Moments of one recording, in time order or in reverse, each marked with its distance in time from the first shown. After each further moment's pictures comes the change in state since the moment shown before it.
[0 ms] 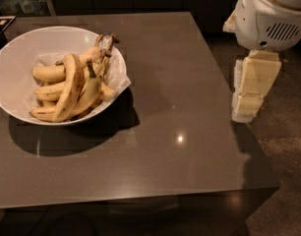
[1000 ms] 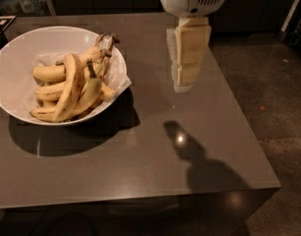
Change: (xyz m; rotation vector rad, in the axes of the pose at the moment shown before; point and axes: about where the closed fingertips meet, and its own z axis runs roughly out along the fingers) arm -0.130 -0.020 -0.036 0.168 -0.179 -0.424
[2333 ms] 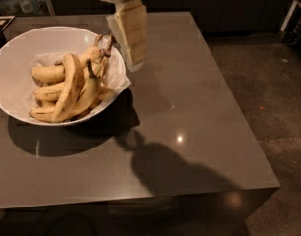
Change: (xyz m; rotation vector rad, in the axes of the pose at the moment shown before) arm -0.083 -0.057 0.031 0.013 -0.102 -0.362
